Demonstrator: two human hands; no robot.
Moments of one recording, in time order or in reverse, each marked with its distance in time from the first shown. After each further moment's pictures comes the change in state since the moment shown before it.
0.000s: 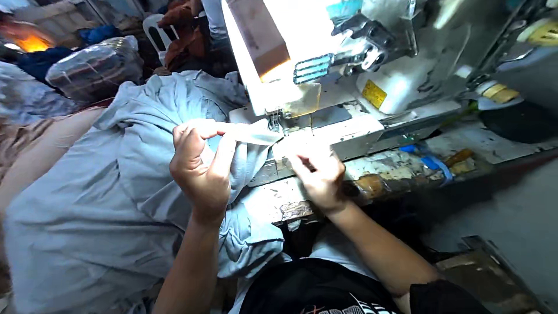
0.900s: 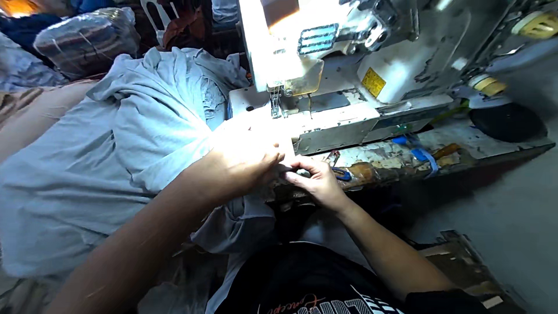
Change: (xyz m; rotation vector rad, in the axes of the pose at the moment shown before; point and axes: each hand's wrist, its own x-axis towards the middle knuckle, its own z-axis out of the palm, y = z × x) left_hand 0.019 0.020 -0.002 0.383 -1.189 0.464; right_hand -0.023 -0.015 -0.037 0.518 -0.475 0.425
